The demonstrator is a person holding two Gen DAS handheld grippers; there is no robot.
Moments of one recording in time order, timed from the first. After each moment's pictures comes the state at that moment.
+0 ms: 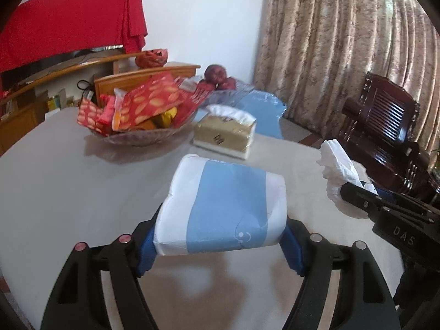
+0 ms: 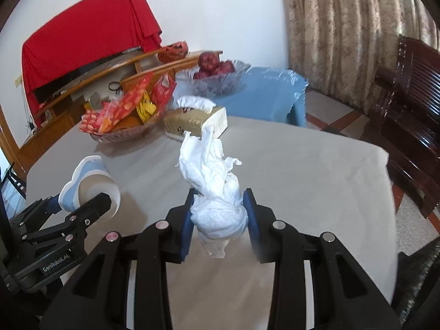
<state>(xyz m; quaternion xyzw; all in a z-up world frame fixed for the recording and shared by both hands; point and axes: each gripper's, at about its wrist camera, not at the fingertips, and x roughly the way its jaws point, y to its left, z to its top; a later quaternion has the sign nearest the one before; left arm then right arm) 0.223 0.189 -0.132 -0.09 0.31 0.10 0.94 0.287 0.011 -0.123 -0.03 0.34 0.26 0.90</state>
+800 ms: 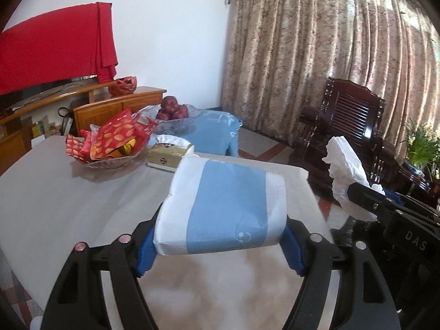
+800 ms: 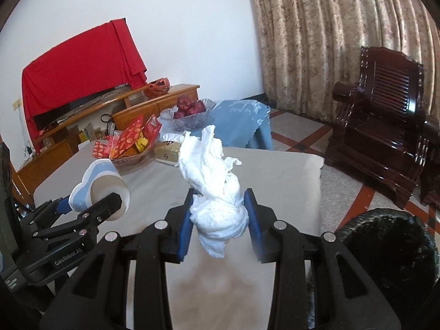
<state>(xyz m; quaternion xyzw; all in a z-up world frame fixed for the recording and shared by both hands) 0.152 0.079 -0.062 -0.07 0.27 0.03 0.96 0.182 -0.115 -0.046 0.01 0.28 0.21 0.94</state>
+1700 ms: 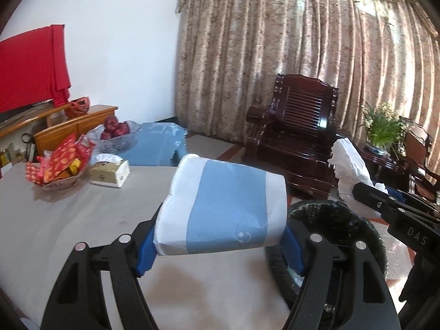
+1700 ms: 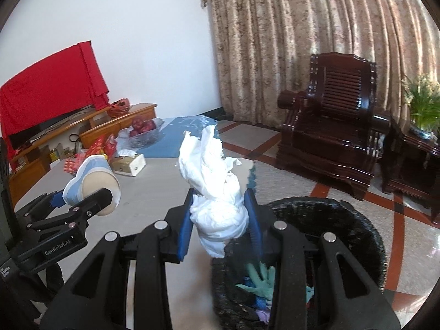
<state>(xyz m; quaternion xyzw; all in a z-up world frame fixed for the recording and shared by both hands) 0.138 -0.036 -0.040 -0.03 0.24 -0.07 0.97 0.126 -0.249 -0.033 0.03 0.25 0.10 0.96</state>
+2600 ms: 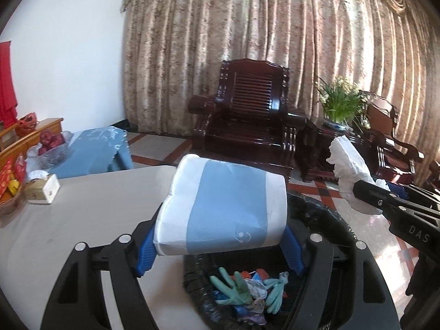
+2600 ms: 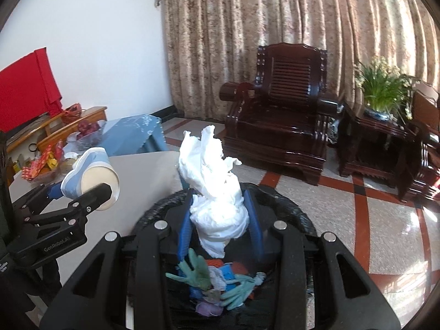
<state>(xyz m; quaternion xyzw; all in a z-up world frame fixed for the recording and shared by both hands) 0.172 -0.163 -0.071 0.02 0.25 -0.20 0.95 0.124 -0.367 -0.068 0.04 0.27 -0.02 0.96</state>
